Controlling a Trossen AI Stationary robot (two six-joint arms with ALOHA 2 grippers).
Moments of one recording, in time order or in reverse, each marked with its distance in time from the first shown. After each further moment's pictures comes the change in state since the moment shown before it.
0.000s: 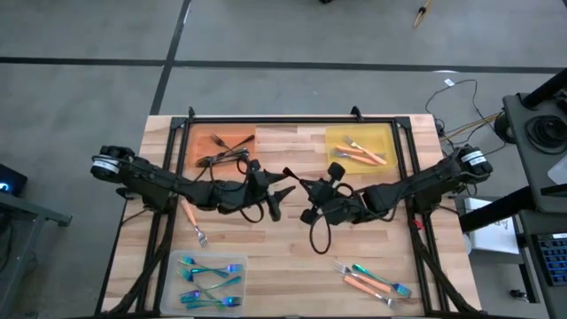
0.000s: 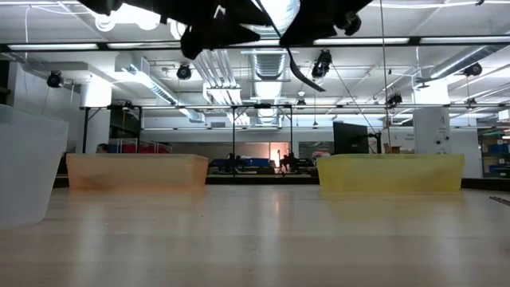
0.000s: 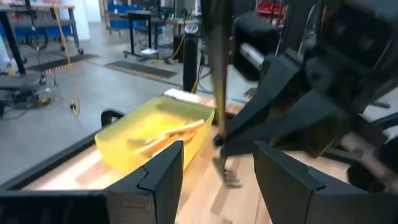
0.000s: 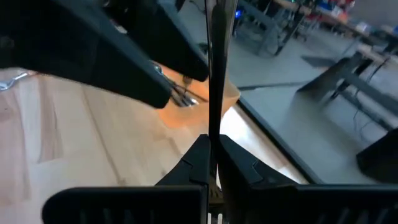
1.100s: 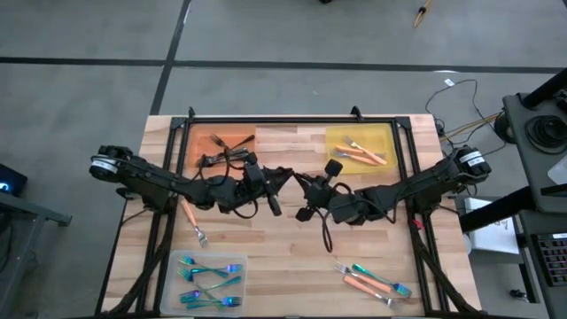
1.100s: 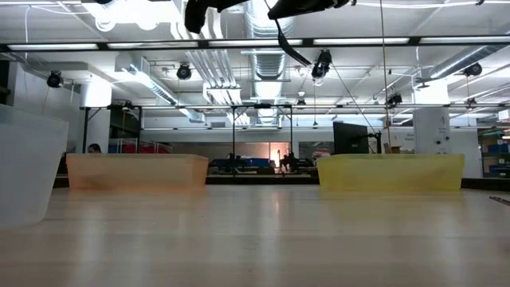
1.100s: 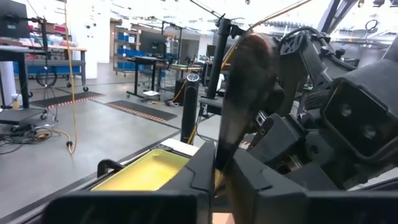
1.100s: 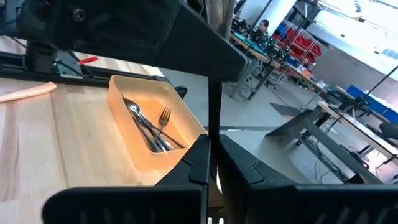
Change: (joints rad) left arm 0.000 -0.014 0.052 0.180 -0.045 0.092; right arm 0.008 0.017 0.001 0.317 0.088 -0.401
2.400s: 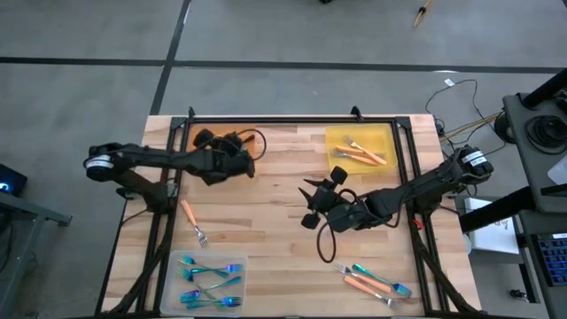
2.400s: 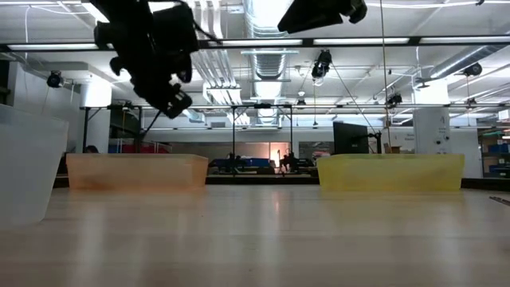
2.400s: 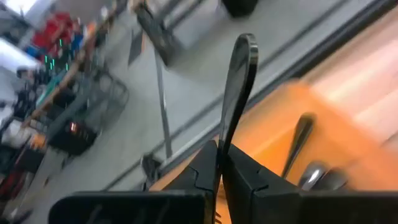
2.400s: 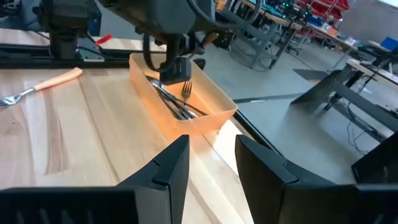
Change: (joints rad) left arm 0.360 -0.063 -0.003 -1.379 -0.490 -0.398; right arm 0.046 -0.018 0.000 -0.258 -0.011 0.362
